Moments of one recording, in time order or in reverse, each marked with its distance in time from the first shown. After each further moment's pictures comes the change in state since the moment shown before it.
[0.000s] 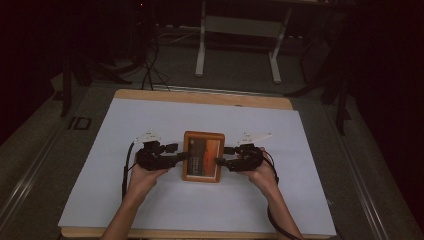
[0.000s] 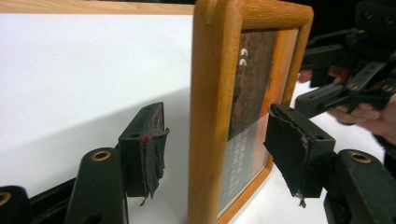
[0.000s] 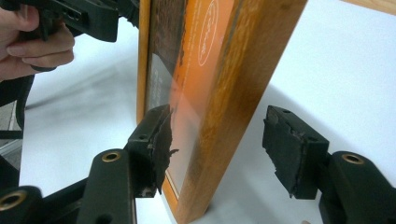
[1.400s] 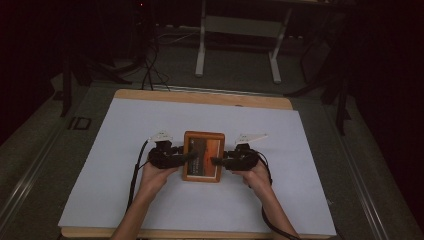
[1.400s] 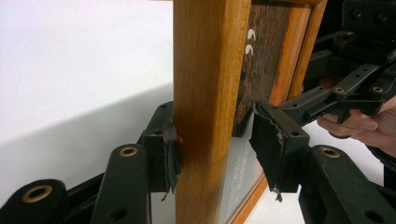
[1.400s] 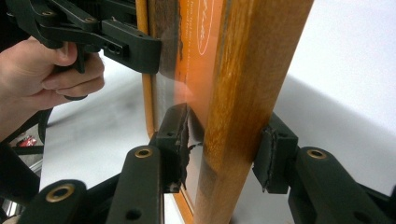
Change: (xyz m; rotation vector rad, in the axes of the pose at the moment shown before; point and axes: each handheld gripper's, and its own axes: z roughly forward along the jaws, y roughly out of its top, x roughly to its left) left arm 0.000 -0.004 0.037 0.024 -0.065 -0.019; right arm -0.007 -0.010 0.020 -0.022 0.083 0.103
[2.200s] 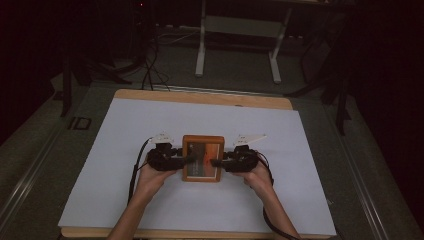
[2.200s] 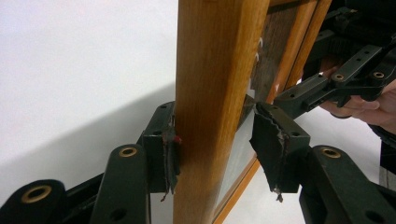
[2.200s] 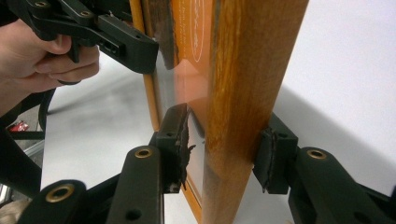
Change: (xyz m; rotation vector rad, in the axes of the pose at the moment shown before) left arm -0.009 0.003 -0.008 0.044 -0.001 0.053; right arm 0.011 0.005 -0.004 0.028 -0.009 -0.060
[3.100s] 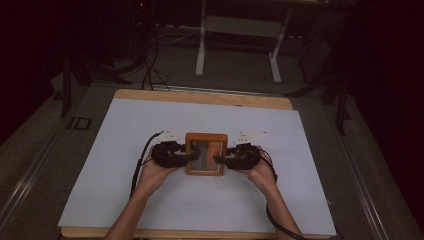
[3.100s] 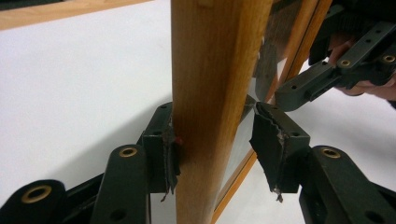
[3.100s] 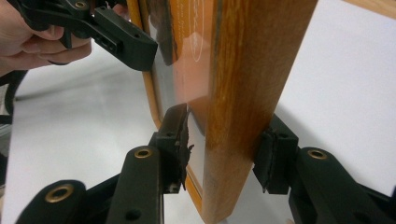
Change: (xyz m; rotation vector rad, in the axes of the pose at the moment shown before) left arm -0.004 0.010 0.005 0.012 0.019 0.114; right arm 0.001 0.010 -0.007 0.035 -0.074 -0.097
